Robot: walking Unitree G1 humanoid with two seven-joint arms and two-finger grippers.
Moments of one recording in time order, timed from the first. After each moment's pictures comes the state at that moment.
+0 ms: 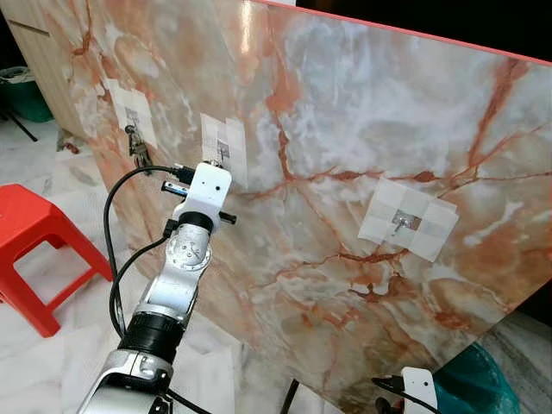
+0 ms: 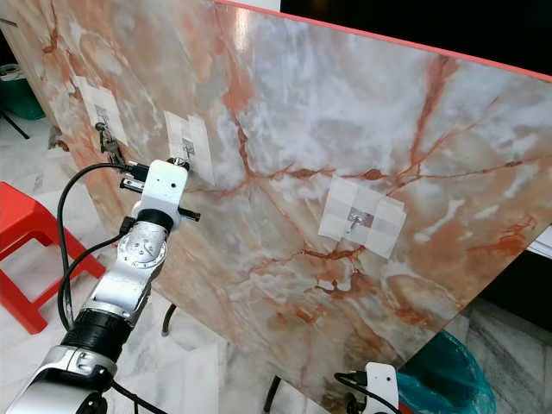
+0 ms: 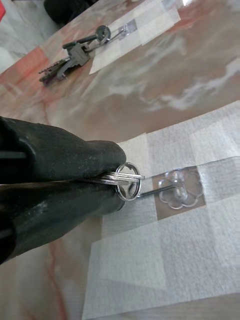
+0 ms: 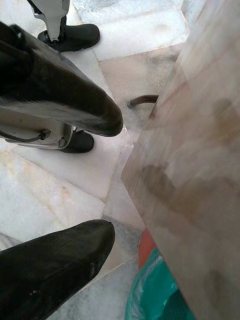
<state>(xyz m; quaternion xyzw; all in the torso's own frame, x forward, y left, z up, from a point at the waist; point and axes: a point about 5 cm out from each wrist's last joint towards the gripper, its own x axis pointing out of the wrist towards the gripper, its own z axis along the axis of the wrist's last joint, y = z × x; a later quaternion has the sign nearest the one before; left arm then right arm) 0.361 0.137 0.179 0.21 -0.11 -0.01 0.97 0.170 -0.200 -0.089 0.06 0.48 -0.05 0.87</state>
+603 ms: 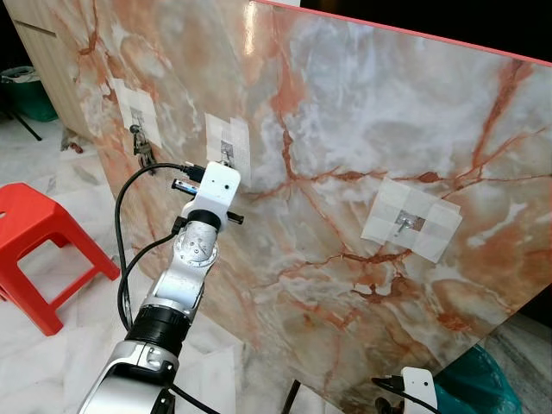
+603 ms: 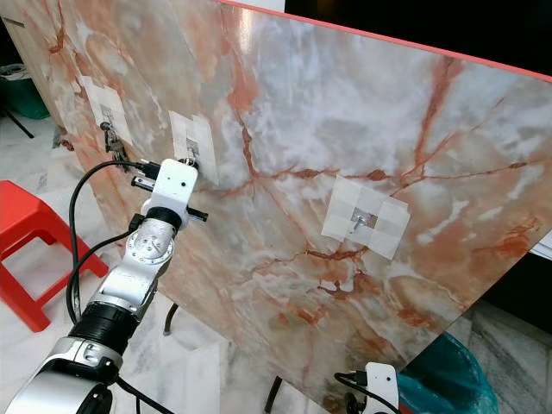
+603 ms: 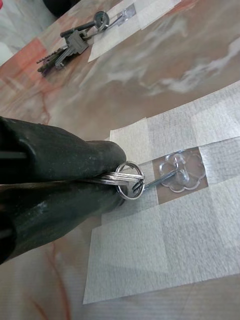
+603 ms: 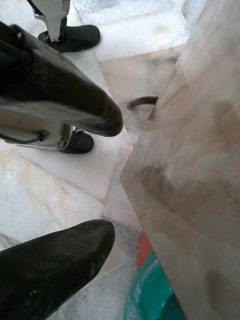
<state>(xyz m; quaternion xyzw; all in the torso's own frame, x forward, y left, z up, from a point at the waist) 0.365 0.129 0.176 0.21 -0.10 -0.03 0.97 0.170 -0.200 -0.089 0.06 0.48 -0.05 0.87</state>
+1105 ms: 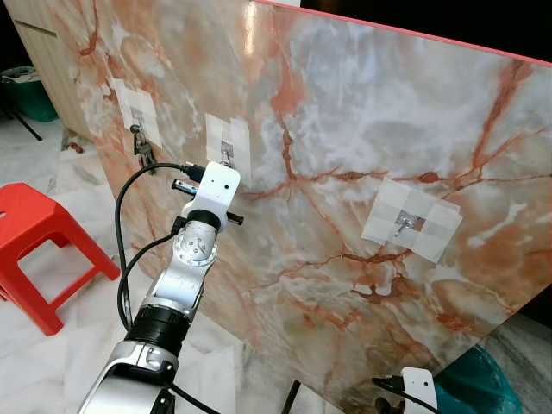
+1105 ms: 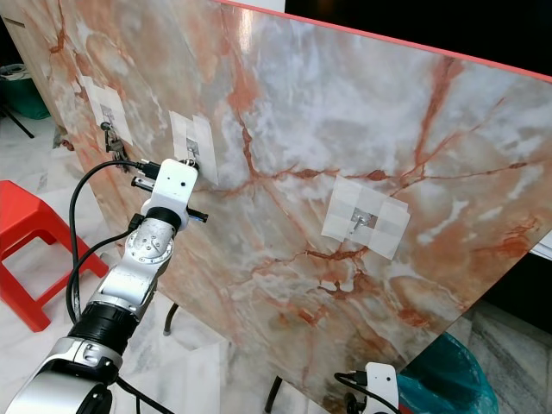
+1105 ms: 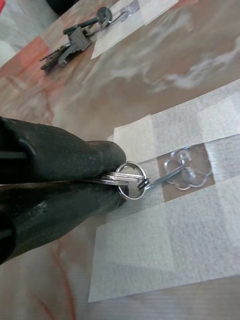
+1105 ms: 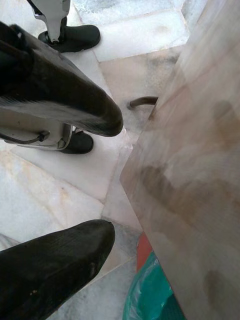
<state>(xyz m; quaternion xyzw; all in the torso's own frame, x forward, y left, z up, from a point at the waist) 0.365 0.129 0.176 0.21 -0.09 -0.03 0.97 0.170 -0.200 -0.089 0.06 0.48 -0.05 0.87</state>
